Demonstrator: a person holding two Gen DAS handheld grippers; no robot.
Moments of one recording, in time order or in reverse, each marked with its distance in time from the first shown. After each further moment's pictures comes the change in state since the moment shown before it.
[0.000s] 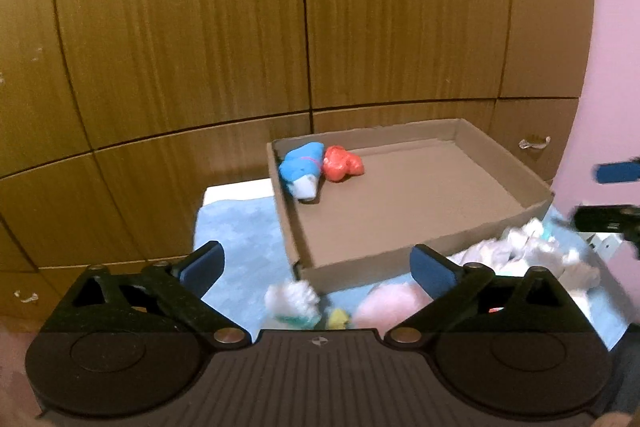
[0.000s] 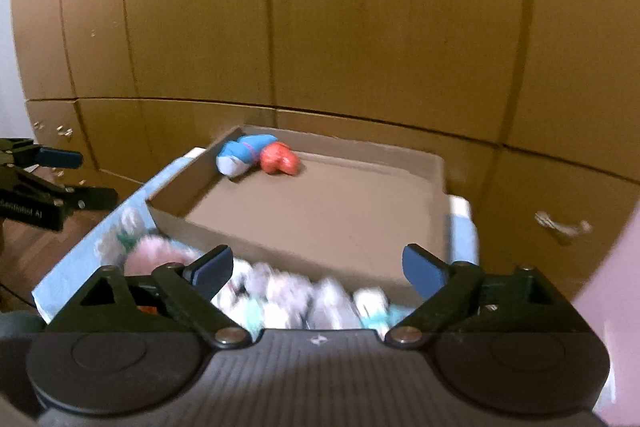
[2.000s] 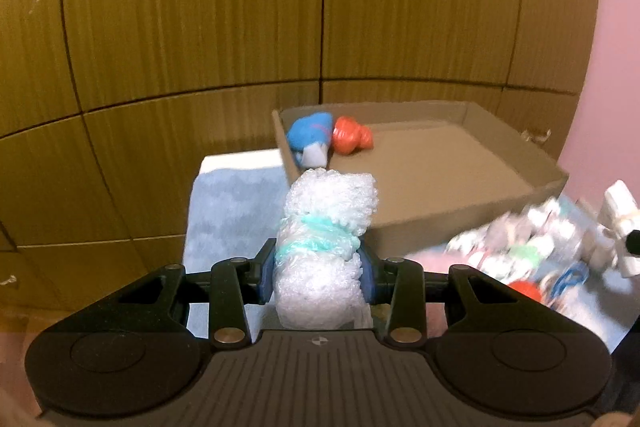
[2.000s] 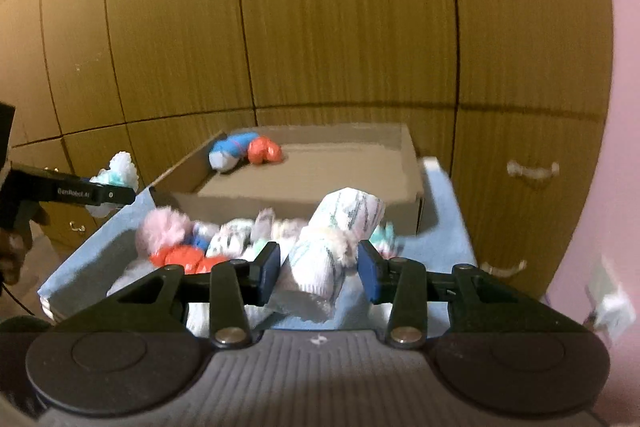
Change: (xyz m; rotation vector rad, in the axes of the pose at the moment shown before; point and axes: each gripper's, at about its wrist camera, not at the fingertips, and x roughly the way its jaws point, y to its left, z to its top) left arm 0.031 0.033 -0.017 -0.050 0.021 -0.075; right arm -0.019 0.024 -0.067 0.123 -0.137 -0.075
